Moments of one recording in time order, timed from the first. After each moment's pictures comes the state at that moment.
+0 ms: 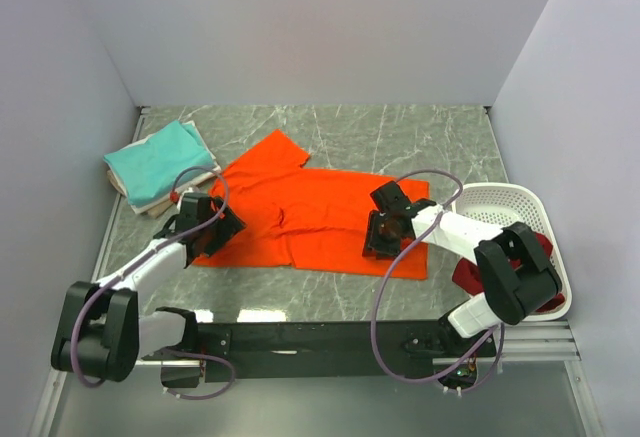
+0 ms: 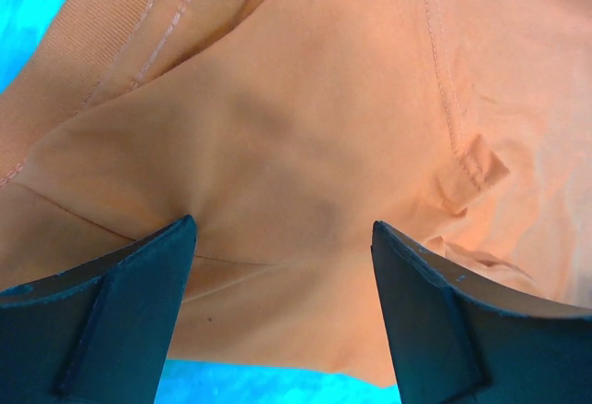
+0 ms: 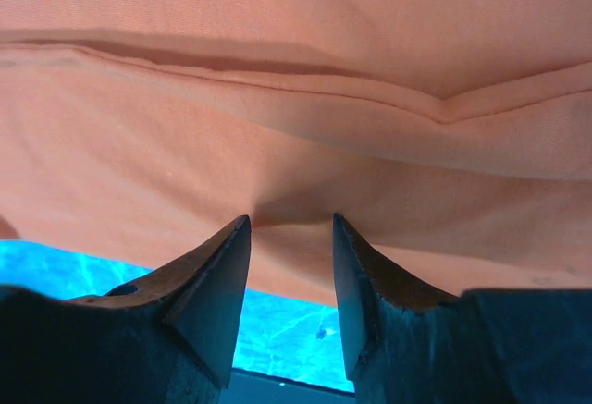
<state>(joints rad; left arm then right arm) -0.18 1.19 0.47 -0.15 0.00 -0.86 0.53 1.50 0.77 -0.51 -0.06 0.75</state>
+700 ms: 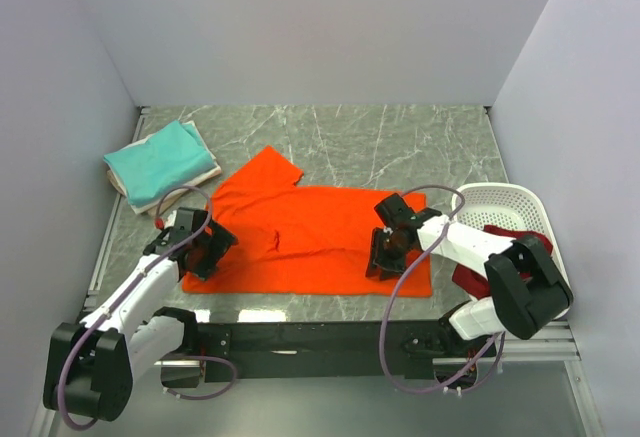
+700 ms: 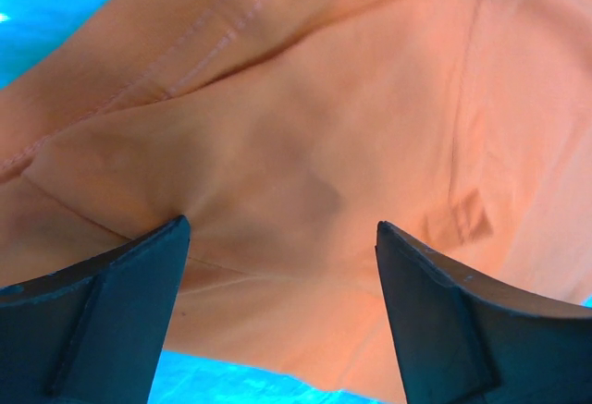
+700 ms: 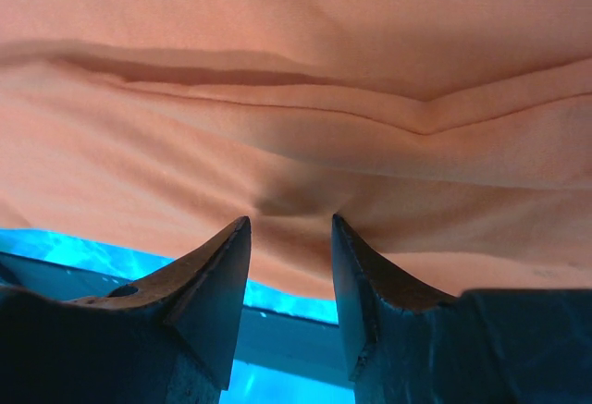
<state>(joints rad) -0.18 0.97 0.43 -0.48 -0.04 -1.10 0.54 1.42 0.69 -0.61 -0.17 0.76</state>
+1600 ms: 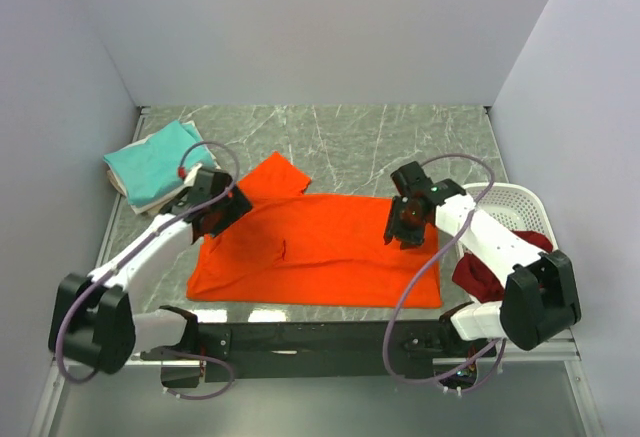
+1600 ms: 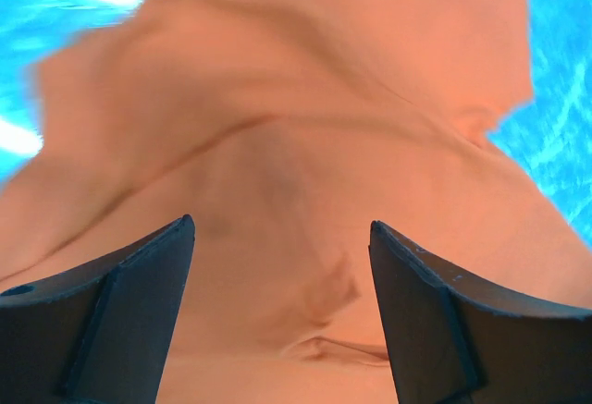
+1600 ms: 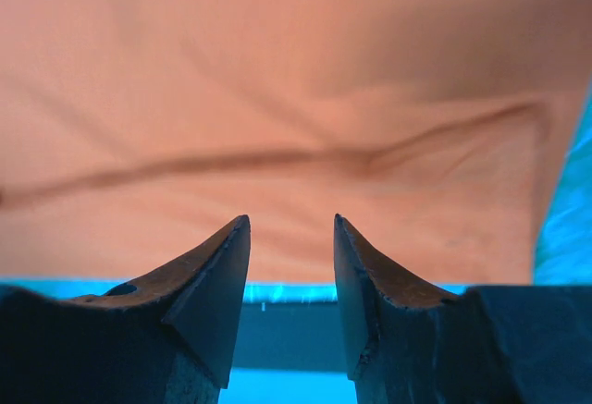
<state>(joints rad) -0.29 1.18 0.75 -0.47 -0.17 -0.94 0.45 1.33 0.94 -0.91 0.02 0.72</state>
